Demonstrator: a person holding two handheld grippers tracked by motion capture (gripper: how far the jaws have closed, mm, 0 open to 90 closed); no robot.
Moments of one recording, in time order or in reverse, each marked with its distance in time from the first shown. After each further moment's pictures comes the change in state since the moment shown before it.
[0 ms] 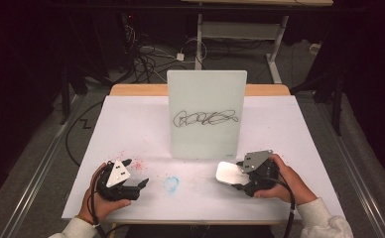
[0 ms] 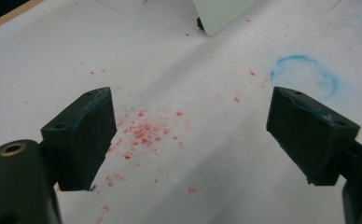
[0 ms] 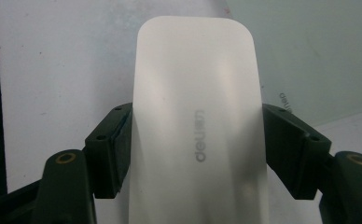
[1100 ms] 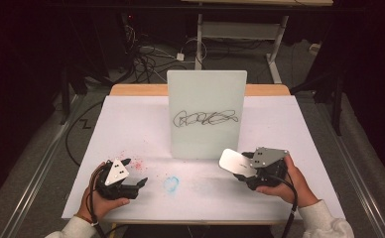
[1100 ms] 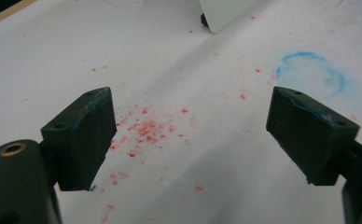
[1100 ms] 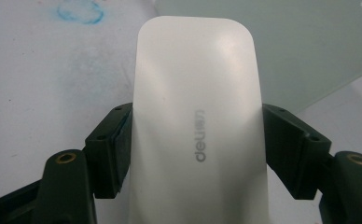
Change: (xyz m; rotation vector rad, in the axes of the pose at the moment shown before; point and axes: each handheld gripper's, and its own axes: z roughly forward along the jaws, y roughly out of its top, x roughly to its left) left arm 0.005 -0.002 0.002 0.006 -0.010 0.000; right arm -0.001 -0.003 -0.020 -0.149 -0.155 0.072
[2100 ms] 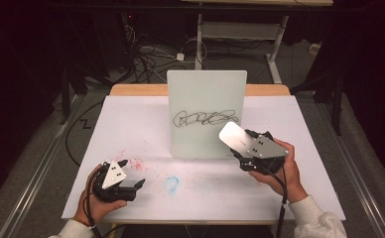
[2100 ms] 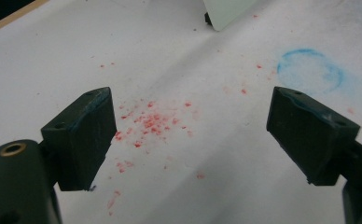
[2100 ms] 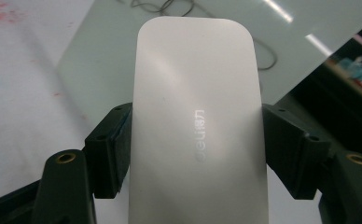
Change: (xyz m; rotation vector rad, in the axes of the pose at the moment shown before) left arm -0.002 -0.003 -0.010 -0.014 0.027 -0.010; right arm -0.003 0.030 -0.001 -0.160 -0.385 0.000
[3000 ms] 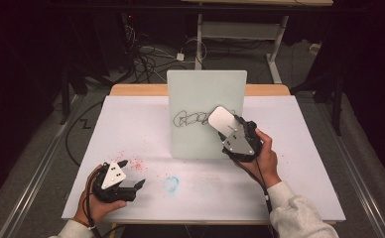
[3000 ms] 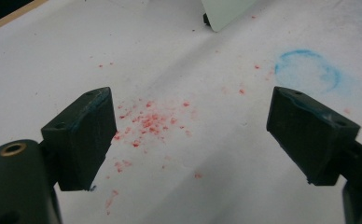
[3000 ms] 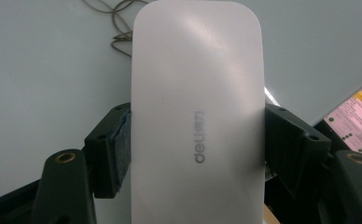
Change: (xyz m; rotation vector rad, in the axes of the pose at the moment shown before) left arm -0.001 -0.001 0.000 0.001 -0.007 0.000; right arm 0.022 0.013 0.059 -0.010 -0.275 -0.164
